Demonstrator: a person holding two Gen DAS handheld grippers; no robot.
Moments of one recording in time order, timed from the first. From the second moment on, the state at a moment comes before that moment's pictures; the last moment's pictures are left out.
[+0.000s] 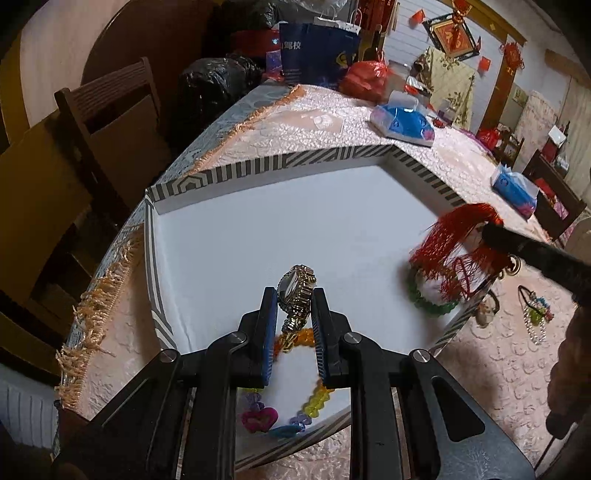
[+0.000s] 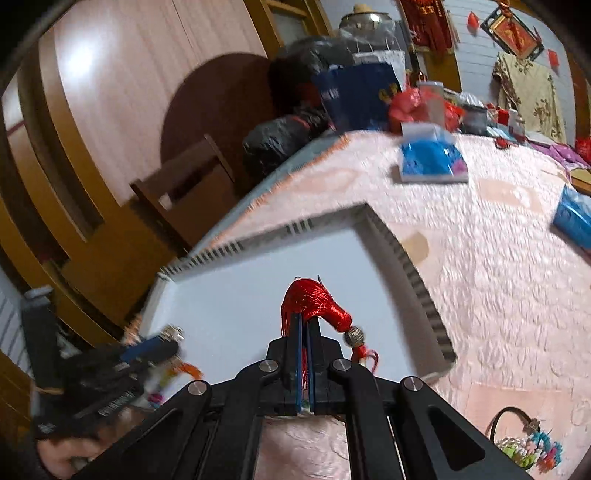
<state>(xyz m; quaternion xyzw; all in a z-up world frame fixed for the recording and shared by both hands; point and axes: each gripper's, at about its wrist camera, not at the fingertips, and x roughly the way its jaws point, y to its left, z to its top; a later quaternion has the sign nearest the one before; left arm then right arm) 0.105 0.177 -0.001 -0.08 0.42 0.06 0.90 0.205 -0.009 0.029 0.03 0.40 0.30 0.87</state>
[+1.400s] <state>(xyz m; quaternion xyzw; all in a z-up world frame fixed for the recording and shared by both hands) 0.110 0.180 -0.022 -0.06 0.44 0.09 0.89 0.200 -0.001 -0.014 0.02 0.43 0.29 0.86</state>
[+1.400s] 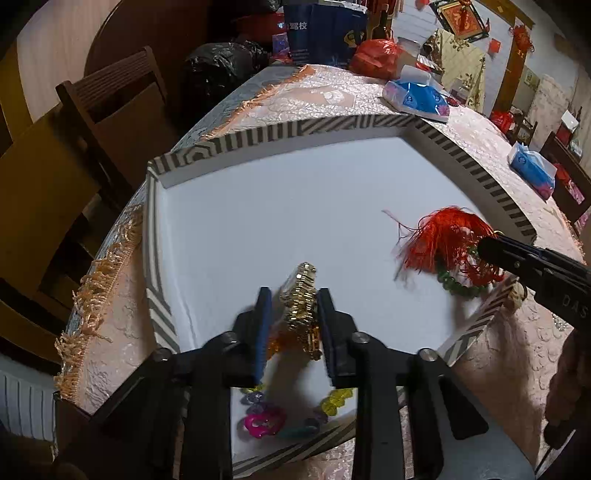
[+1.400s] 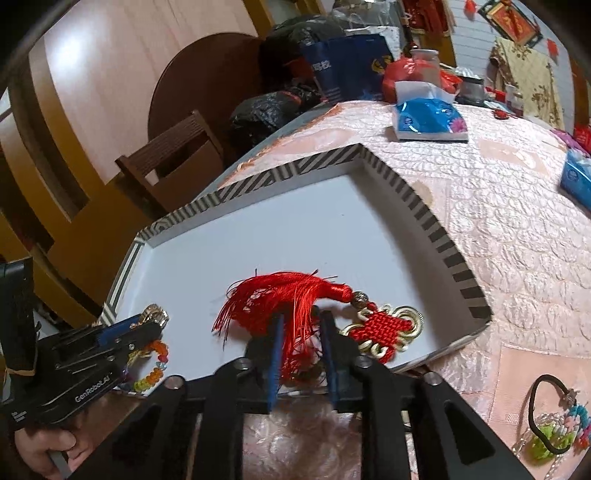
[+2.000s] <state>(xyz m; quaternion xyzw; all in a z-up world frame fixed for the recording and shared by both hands) 0.096 0.165 0.011 -0.06 0.41 0.09 0.91 0.164 -0.098 0.039 0.00 0.40 0.22 0.89</state>
